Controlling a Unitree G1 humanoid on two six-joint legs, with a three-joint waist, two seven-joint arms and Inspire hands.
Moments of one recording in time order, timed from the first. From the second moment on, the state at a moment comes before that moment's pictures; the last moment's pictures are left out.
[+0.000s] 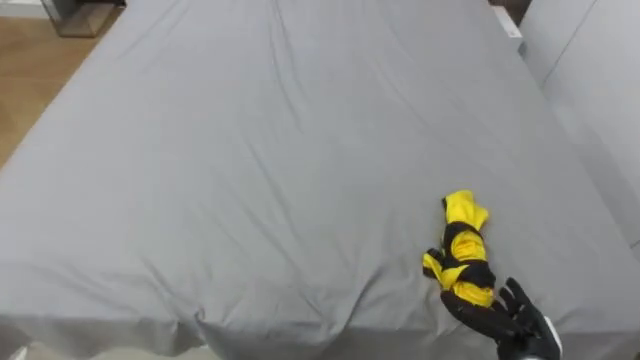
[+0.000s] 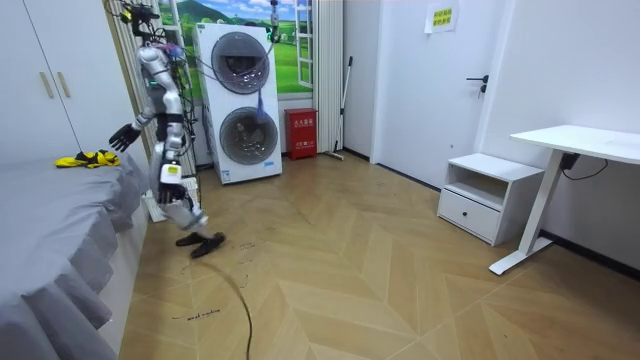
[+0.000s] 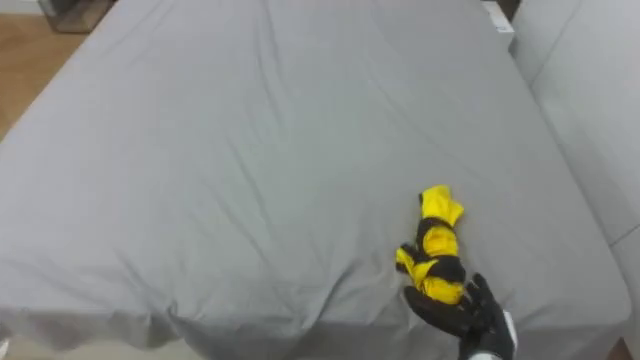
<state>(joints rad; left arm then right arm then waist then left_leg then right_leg) 0.33 0.18 0.03 1.07 -0.32 -0.17 0.06 0.10 -0.22 -0.11 0.65 0.52 -0.10 -0.14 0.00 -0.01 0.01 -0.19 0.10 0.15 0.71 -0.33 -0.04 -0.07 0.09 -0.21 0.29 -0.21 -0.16</state>
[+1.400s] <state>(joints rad) 0.15 0.23 -0.10 1.14 -0.32 -0.07 0.02 -0.33 -0.32 0.02 0.90 0.38 -0.09 -0.20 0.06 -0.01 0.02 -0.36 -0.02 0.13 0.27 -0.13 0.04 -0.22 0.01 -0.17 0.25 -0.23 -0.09</state>
